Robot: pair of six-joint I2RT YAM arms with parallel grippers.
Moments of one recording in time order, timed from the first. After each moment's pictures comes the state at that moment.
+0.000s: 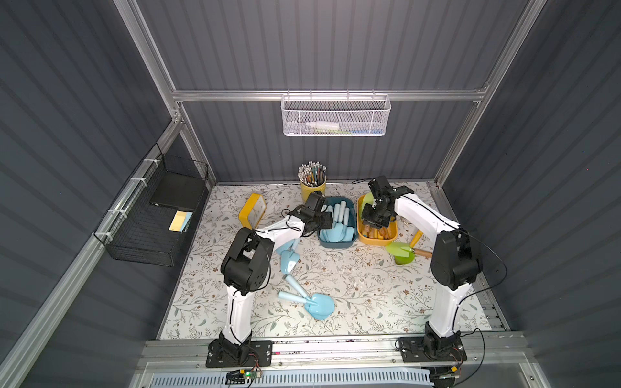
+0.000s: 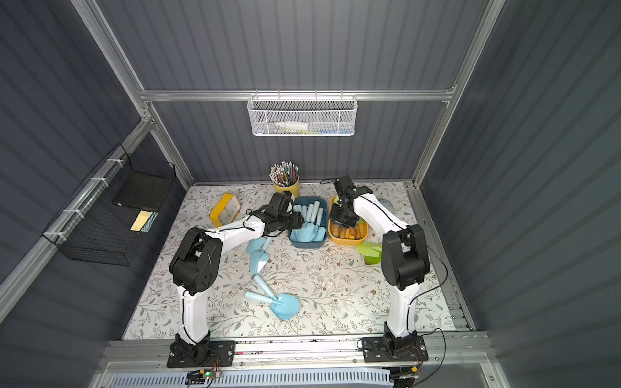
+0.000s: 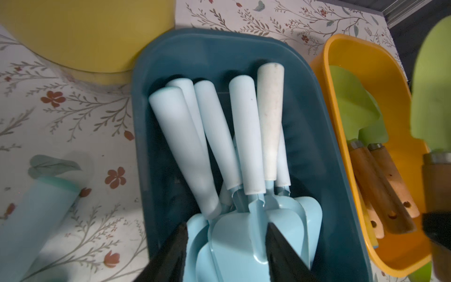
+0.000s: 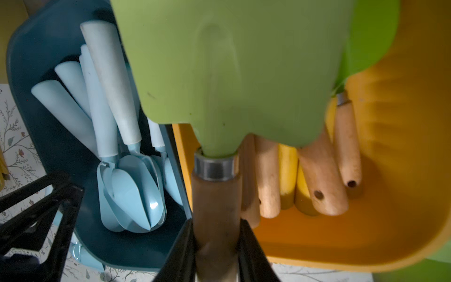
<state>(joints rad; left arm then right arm) -0.55 2.03 1.47 -0.21 0.06 -0.48 0.37 1.98 1.66 -0.91 -0.11 0.63</state>
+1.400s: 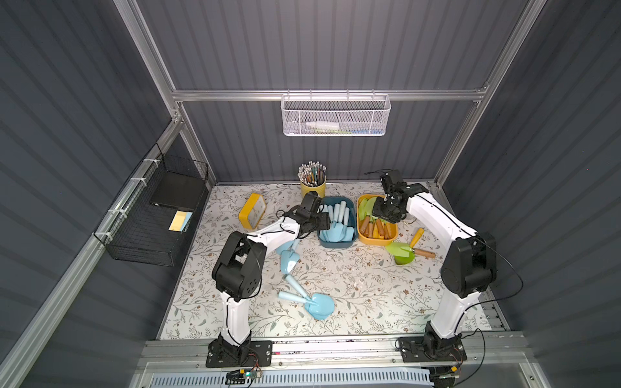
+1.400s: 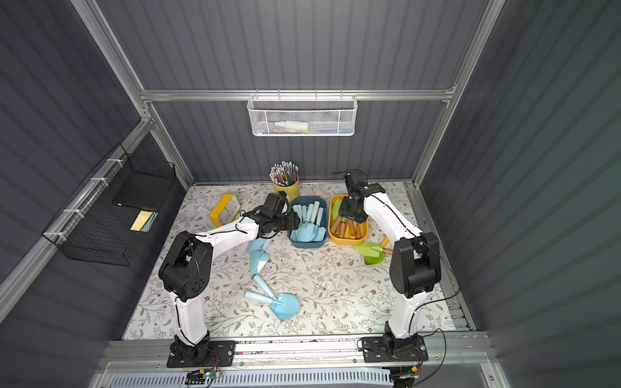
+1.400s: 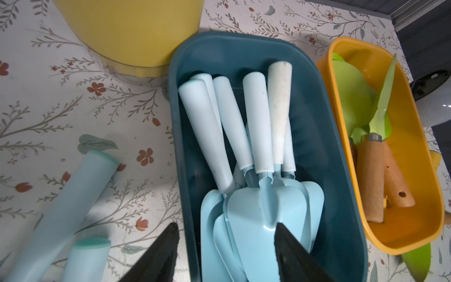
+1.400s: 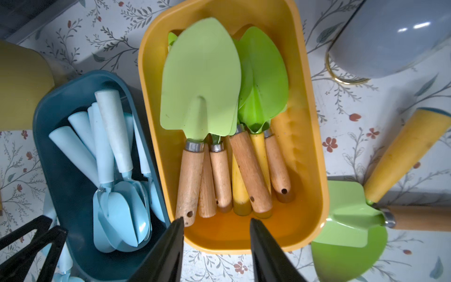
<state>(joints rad) -0.55 1.94 1.40 -0.25 0.03 -0.48 0.32 1.87 1.63 -0.89 0.04 0.61</state>
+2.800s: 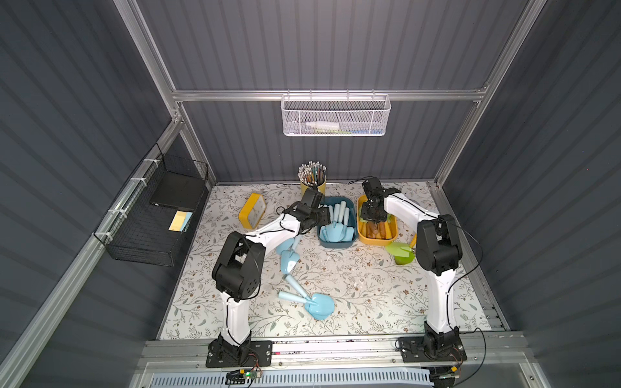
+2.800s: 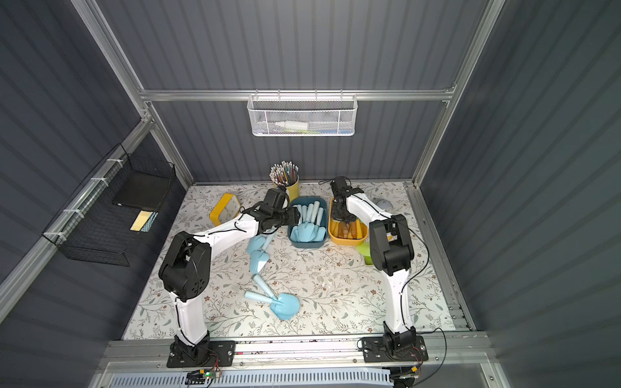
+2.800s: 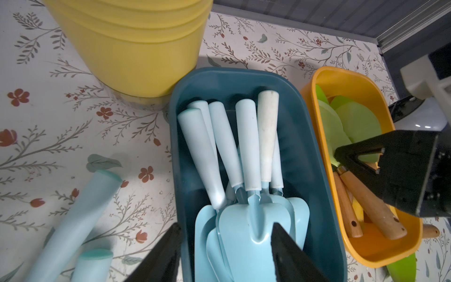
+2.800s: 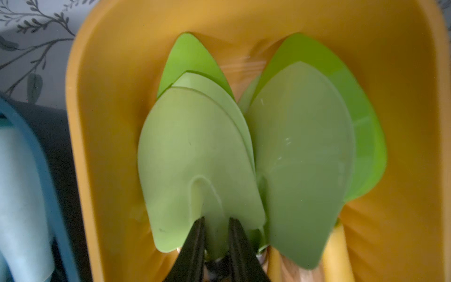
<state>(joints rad) -0.54 1.95 1.46 -0.26 0.01 -0.49 0.36 2.17 1.75 -0.77 0.17 0.50</state>
